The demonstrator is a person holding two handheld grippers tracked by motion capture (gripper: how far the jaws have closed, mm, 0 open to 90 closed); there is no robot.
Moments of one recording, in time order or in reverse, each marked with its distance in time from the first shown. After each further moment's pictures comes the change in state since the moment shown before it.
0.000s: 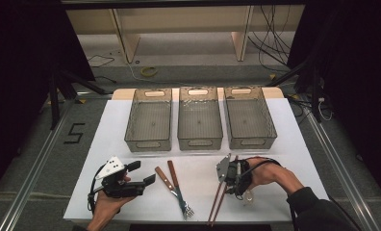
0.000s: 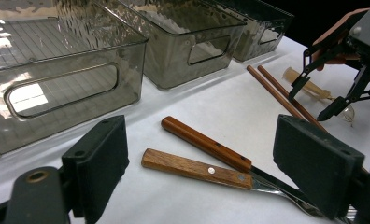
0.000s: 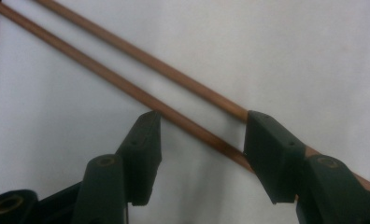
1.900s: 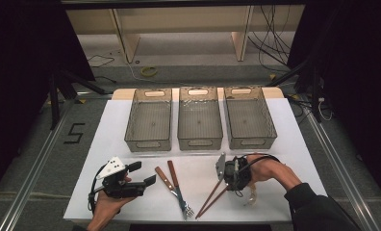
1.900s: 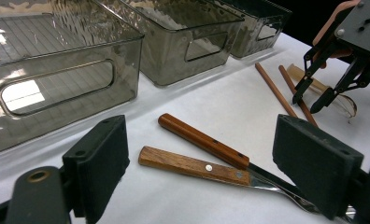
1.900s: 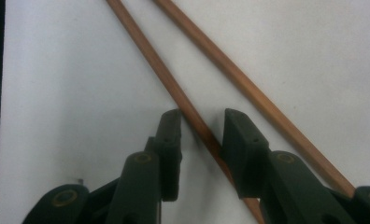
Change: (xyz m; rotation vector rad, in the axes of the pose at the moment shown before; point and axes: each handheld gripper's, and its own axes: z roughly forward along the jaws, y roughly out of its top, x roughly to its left) left arm -0.001 0.000 0.001 0.013 -0.010 0.002; right arm -0.010 0.002 0.000 0.084 0.081 0.013
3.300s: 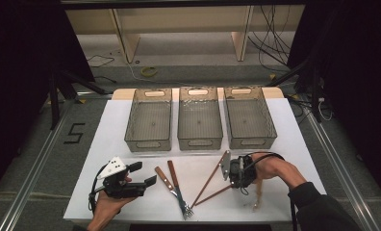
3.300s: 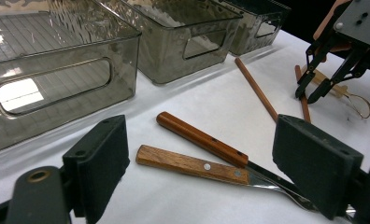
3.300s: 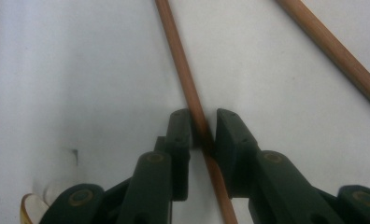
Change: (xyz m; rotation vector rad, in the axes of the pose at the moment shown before) left arm 0.000 0.000 0.001 0.012 -0.003 0.008; right arm -0.003 -0.015 -0.003 0.010 0.005 -0.009
